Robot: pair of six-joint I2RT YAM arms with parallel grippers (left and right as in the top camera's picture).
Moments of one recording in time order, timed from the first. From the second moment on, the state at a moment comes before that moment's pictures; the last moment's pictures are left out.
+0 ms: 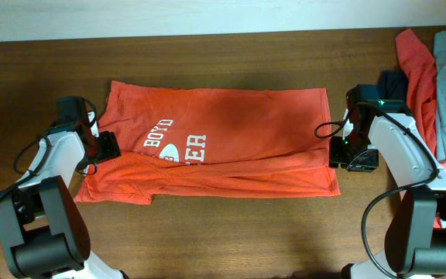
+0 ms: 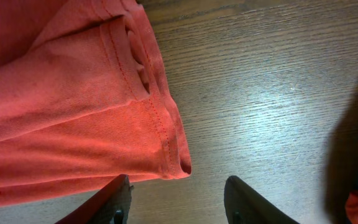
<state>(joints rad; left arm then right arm) 0.23 1.83 1.14 -0.61 -0.04 -0.09 -0.07 1.72 1.22 -1.12 0.04 0.13</state>
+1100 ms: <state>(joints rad) 0.23 1.83 1.14 -0.62 -0.04 -0.07 -0.07 1.72 1.22 -1.12 0.04 0.13</state>
